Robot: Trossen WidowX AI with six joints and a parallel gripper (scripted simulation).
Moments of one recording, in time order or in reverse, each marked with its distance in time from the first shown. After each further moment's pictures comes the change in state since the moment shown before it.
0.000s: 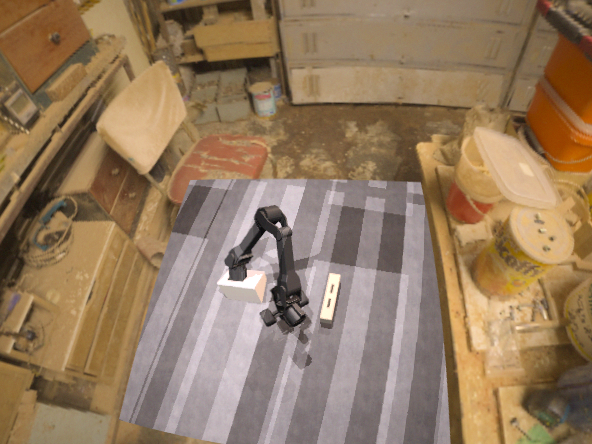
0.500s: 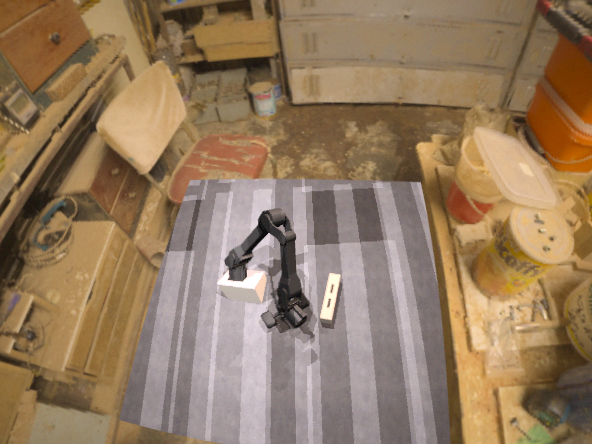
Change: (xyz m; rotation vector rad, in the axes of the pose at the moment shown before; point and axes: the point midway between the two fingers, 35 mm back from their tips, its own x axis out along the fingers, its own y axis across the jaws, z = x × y) arm 0.024 0.000 0.001 0.000 0.001 0.001
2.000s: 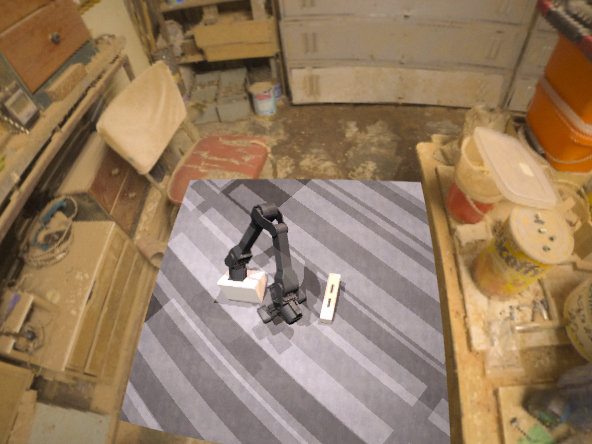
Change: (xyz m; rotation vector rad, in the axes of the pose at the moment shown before) arm -0.042 -0.003 -0.012 0.003 0.016 0.006
